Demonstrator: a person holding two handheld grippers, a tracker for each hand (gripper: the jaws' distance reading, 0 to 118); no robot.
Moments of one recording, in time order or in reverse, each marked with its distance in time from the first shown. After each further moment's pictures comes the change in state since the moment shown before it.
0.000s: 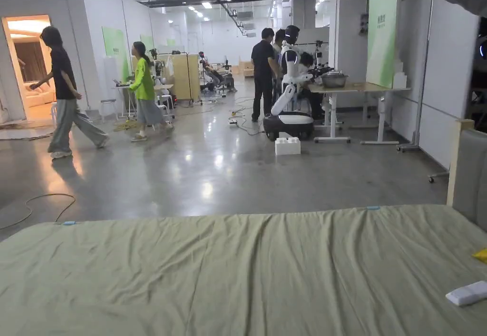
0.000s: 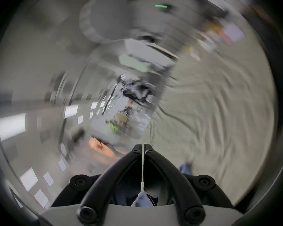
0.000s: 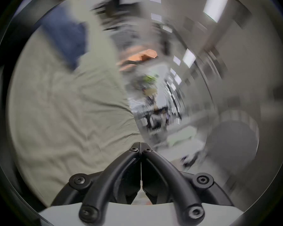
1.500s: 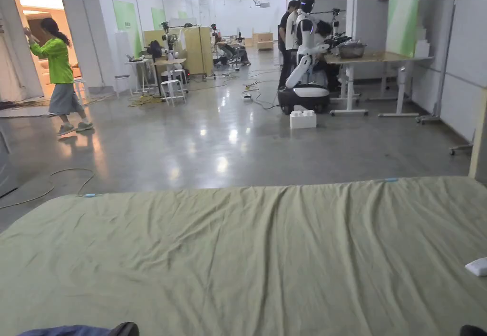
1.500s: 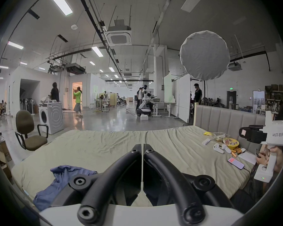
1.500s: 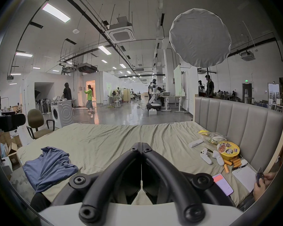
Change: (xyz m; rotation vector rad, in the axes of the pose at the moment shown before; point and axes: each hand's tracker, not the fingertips) left arm -0.086 -0.023 0.032 0.098 -0.105 0.848; right arm 0.037 -0.025 0.022 -0.045 -0.042 -0.988
